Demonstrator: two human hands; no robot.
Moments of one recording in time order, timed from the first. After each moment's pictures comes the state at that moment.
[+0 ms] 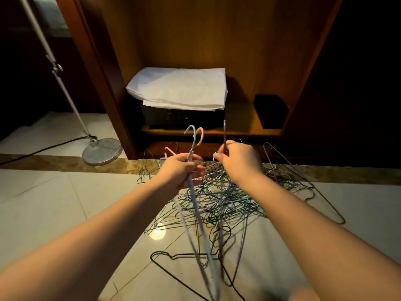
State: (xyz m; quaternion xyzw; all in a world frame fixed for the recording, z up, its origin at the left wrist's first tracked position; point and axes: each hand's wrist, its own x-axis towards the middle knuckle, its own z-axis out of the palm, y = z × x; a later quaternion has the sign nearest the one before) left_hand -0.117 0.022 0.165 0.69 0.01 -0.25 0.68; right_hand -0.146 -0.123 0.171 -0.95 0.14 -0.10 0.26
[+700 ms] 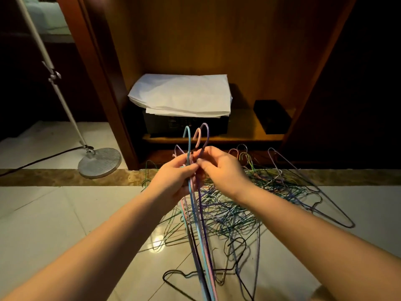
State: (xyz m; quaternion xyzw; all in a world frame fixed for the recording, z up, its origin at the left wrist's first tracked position) left_hand -0.084 0.073 0.163 0.58 -0.06 -0.27 0.76; right_hand -0.111 -0.051 0.159 -0.84 0.02 -0.10 0.52
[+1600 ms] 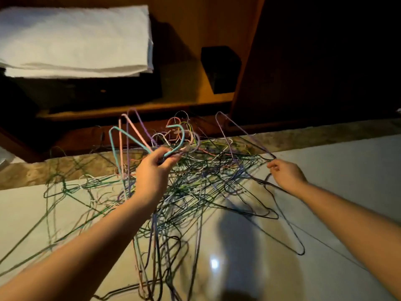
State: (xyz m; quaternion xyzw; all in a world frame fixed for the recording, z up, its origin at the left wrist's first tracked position) left_hand -0.057 -0.134 0.027 0.79 -0.09 -0.11 0.59; right_hand -0.168 -0.435 -0.049 -0.90 0.38 0.06 0.20
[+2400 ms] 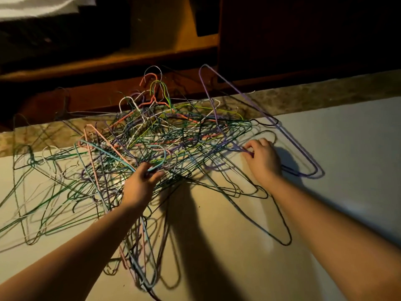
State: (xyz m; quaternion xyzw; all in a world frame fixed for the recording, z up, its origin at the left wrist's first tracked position) left_hand -0.095 -0.171 -0.104 0.91 0.00 -0.18 0.37; right_hand -0.171 -0.451 -0.147 -0.93 0.29 -0.01 0.23
